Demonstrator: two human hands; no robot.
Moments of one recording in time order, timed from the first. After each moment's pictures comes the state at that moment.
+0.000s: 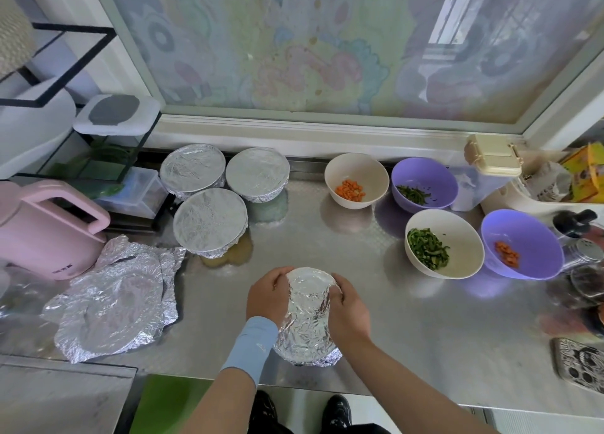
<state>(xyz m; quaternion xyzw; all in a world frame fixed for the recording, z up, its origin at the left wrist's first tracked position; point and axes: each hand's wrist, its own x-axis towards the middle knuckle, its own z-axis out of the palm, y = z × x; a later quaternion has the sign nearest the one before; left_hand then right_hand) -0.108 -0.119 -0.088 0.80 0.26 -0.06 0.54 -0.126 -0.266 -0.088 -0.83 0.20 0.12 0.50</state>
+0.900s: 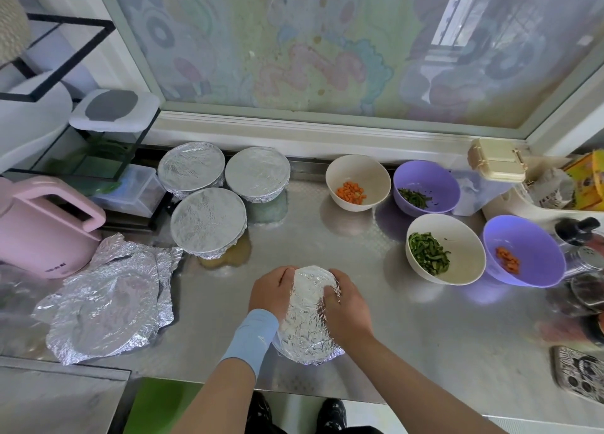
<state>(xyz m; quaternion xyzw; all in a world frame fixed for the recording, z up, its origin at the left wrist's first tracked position) -0.089 -0.118 -0.094 0.86 0.19 -0.10 0.47 -0.108 -0.274 -0.100 -0.88 0.12 0.12 0.44</state>
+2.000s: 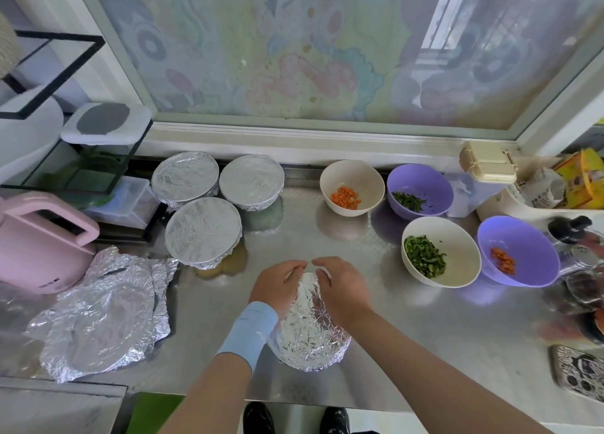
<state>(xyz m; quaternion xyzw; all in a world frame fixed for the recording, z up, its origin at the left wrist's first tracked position) -0.065 -0.119 -0.080 0.88 0.08 -0.12 0.46 -0.064 -0.276 -0.081 -0.93 -0.02 0.07 0.36</state>
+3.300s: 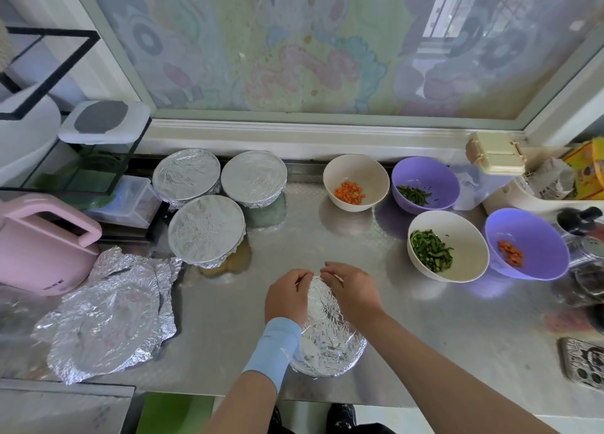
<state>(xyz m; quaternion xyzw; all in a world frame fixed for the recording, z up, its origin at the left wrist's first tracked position) -0.088 -0.143 -0.090 0.87 0.17 -0.05 0.45 -0.068 -0.286 -0.095 -0.91 0.02 0.09 0.40</state>
